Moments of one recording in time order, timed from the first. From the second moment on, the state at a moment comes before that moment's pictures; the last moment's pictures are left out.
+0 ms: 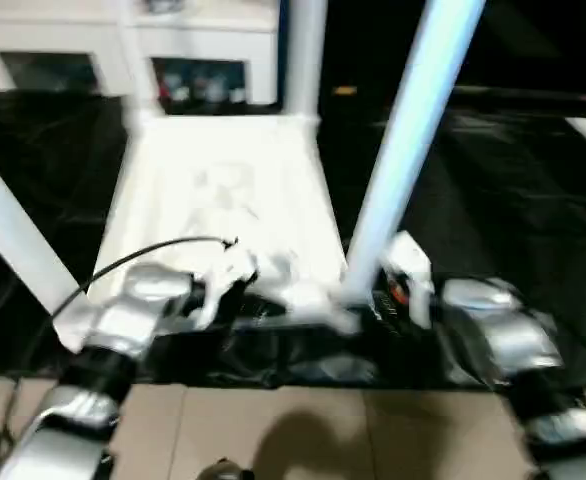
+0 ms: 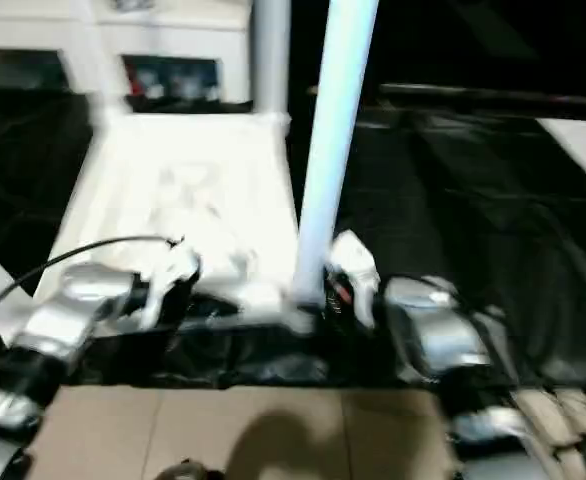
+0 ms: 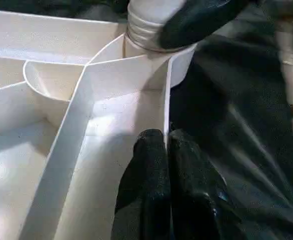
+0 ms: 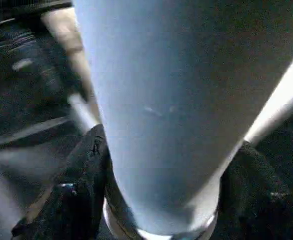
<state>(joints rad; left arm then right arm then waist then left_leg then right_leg) -0.55 0.32 -0.20 0.59 0.00 0.13 -1.13 -0.50 -0.25 0.12 0.60 0.10 0.09 0.86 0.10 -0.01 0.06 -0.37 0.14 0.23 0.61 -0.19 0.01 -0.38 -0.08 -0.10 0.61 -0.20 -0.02</state>
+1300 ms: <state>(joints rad) -0.56 0.37 -0.22 0.59 -0.03 0.10 -1.35 -0.49 -0.37 0.18 0.57 0.12 0.02 1.19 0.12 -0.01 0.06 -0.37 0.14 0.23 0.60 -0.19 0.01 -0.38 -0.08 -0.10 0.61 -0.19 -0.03</state>
